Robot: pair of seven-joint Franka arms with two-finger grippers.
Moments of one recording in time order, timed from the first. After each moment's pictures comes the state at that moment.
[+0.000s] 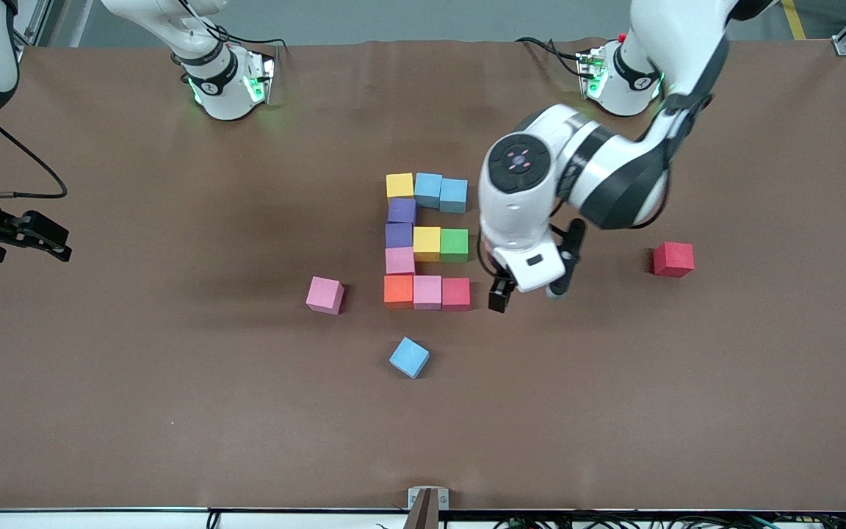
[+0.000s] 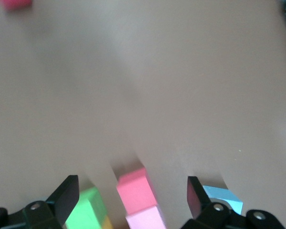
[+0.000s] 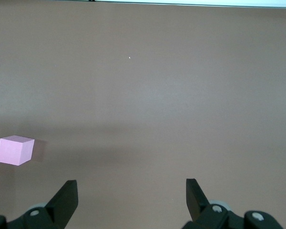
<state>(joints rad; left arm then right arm) -0.29 0.53 -0.40 -1.32 0.35 1.82 -1.79 0.05 0.09 -0.10 -1.60 -0.03 1.79 -0.06</state>
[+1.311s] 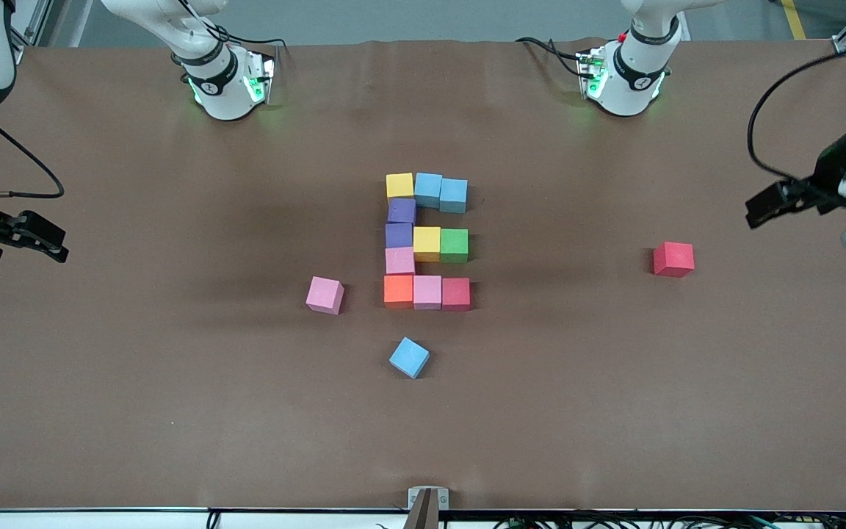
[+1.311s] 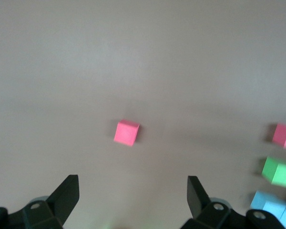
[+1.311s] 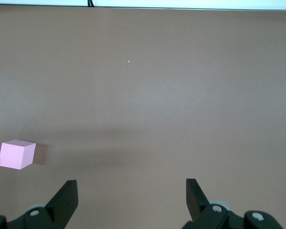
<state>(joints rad) 0.07 0.12 -0.22 -1.34 0.10 1.40 -0.26 0.05 0.09 -0.10 -1.59 -0.03 1.79 -0.05</state>
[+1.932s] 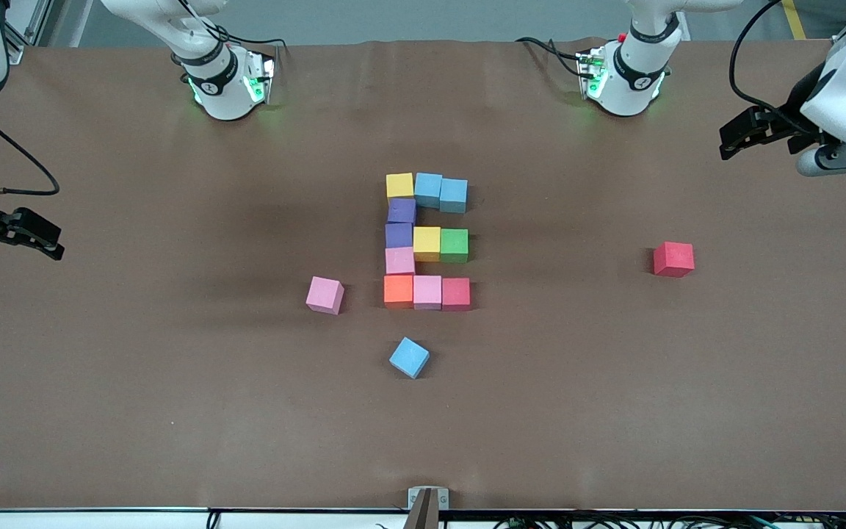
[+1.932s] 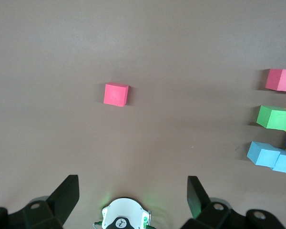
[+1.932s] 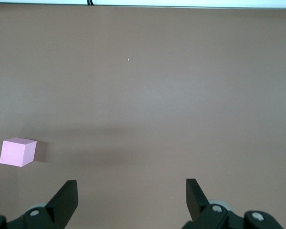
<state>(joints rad) -0.09 -0.05 -0.06 -1.55 0.01 1.37 -0.21 0.05 0.09 -0.10 -1.57 -0.03 1.76 -0.05</state>
